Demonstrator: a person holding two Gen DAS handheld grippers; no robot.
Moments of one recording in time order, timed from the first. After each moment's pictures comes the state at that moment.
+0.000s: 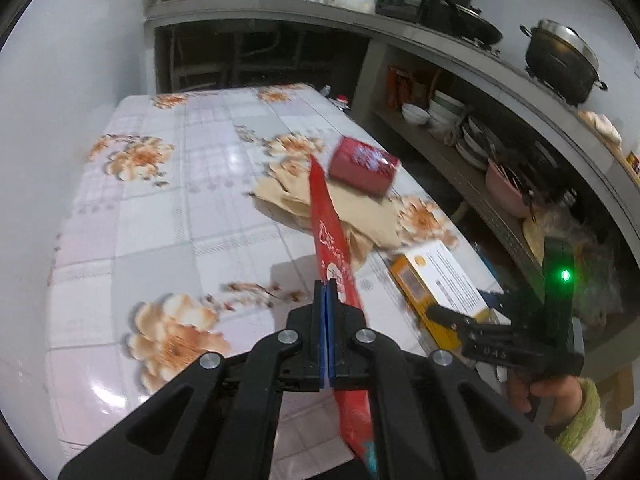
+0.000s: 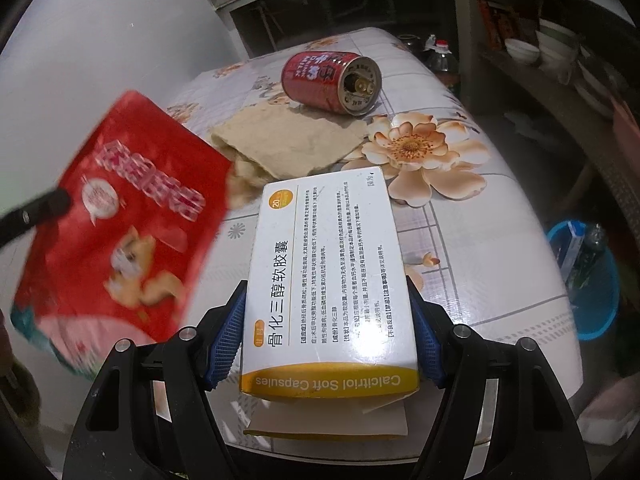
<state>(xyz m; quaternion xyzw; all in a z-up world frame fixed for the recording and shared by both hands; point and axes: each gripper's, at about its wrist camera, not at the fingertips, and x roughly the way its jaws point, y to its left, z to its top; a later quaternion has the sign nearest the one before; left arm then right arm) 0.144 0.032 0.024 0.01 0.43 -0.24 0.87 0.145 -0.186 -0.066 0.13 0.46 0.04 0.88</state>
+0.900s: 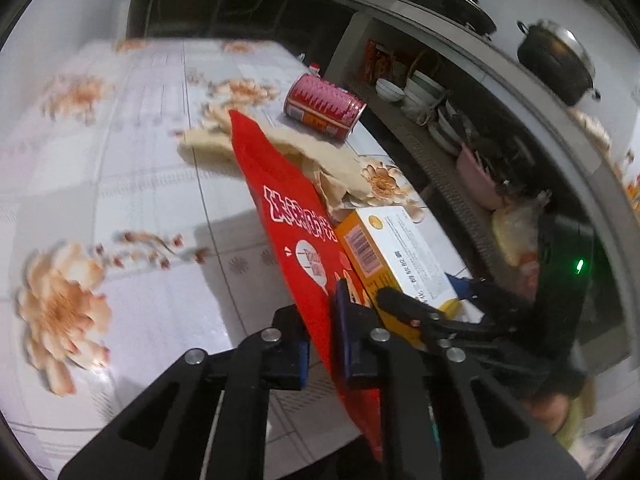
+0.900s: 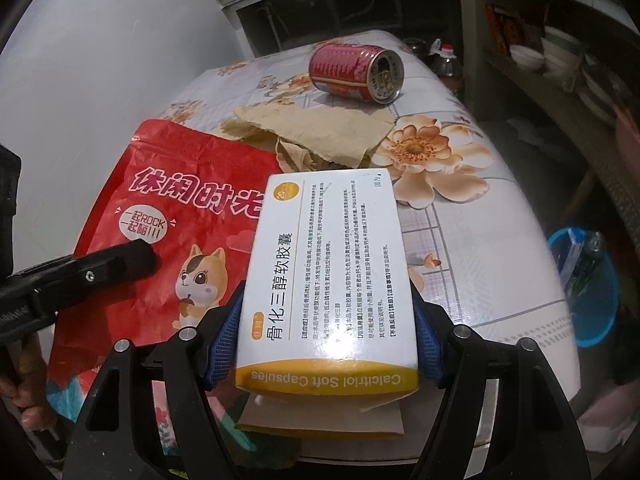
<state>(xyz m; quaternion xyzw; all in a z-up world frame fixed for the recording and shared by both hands) 0.147 -0.011 -0.024 -0.04 0.47 -0.29 0.84 0.144 -0.184 -0.066 0.13 0.46 0.06 0.88</state>
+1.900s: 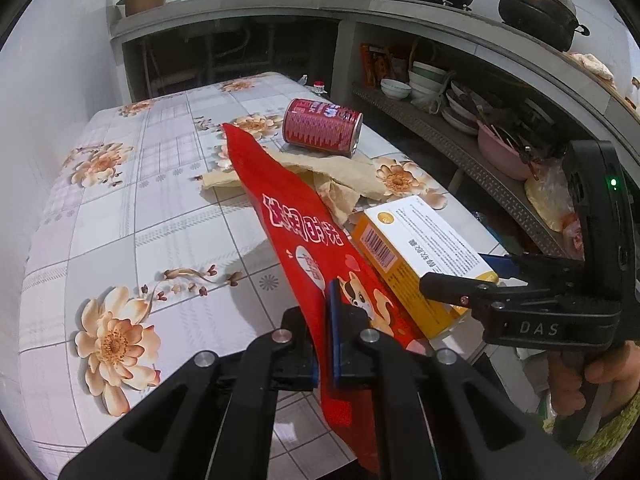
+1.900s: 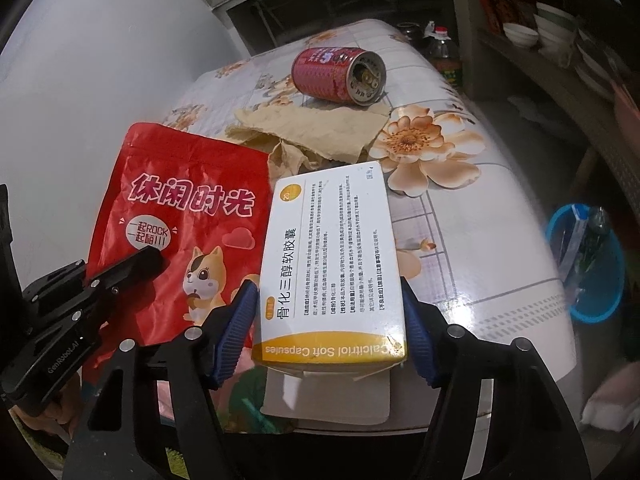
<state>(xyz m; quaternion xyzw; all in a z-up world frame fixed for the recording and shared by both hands) 0.128 -0.022 -0.017 0.07 0.41 -0.25 0.87 0.138 -0.194 -0.056 0.16 0.47 0.05 0.87</state>
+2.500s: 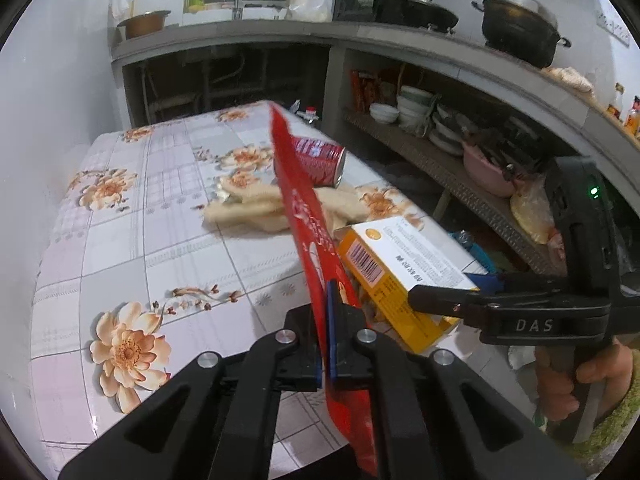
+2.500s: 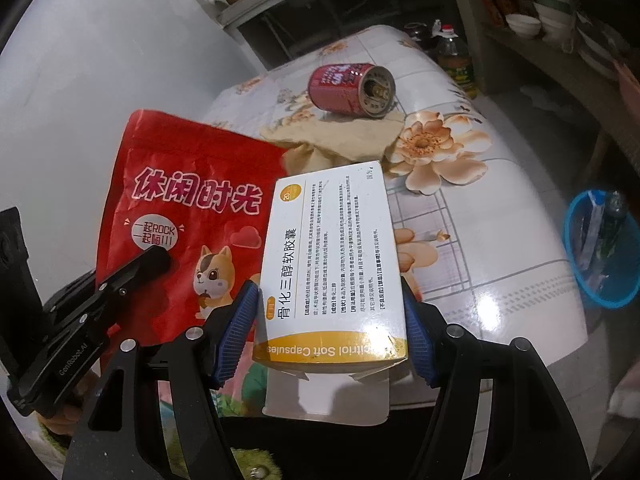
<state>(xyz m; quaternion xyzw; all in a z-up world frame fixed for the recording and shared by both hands) 0.106 -0.015 0.017 0.06 0.37 -0.27 0.89 0.121 -0.200 -0.037 0.22 0.45 0.09 0.86</state>
